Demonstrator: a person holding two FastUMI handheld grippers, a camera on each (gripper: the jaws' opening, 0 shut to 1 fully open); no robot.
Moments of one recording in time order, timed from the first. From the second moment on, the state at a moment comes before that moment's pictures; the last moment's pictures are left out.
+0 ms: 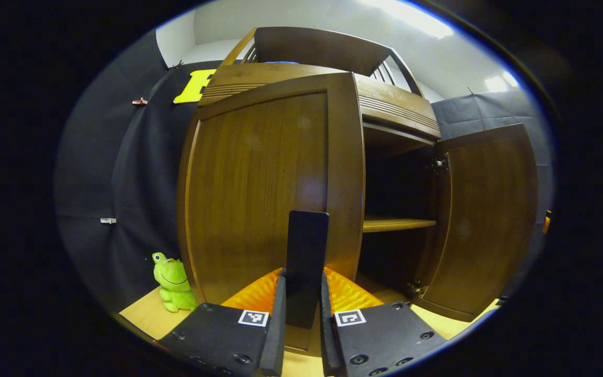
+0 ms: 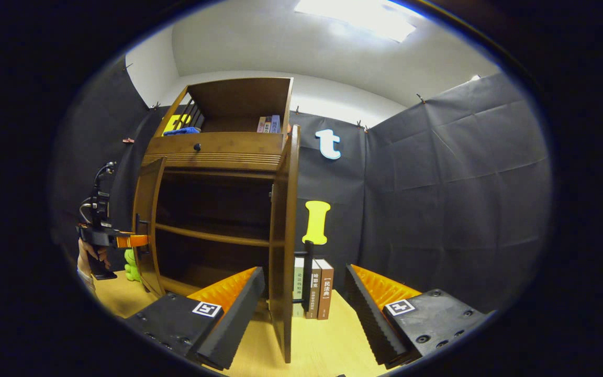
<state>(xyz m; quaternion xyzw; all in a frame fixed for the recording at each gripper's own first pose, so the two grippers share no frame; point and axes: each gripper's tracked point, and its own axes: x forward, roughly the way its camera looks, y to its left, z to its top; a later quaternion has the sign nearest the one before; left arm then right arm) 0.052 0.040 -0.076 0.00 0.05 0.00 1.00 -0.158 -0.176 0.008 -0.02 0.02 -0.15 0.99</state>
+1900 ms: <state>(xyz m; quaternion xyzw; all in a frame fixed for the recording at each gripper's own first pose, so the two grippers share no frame) -0.137 0.115 0.003 -0.02 0.00 0.02 1.00 -0.072 0.017 0.003 0.02 0.02 0.06 1.00</state>
